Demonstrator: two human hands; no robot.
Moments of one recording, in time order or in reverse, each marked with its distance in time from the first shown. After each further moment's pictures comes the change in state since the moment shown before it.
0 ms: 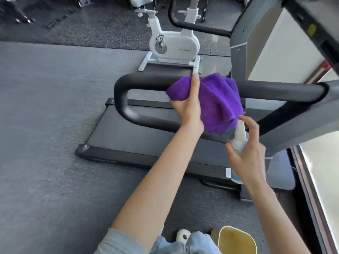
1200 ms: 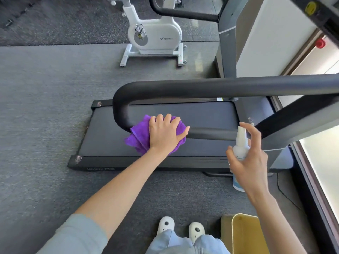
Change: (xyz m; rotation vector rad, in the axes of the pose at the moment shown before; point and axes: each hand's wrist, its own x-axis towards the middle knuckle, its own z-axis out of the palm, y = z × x) left_hand 0.129 -0.015 -0.136 2.227 -0.405 1.099; right_hand -0.015 -0.020 0.055 -0.082 0.088 0.150
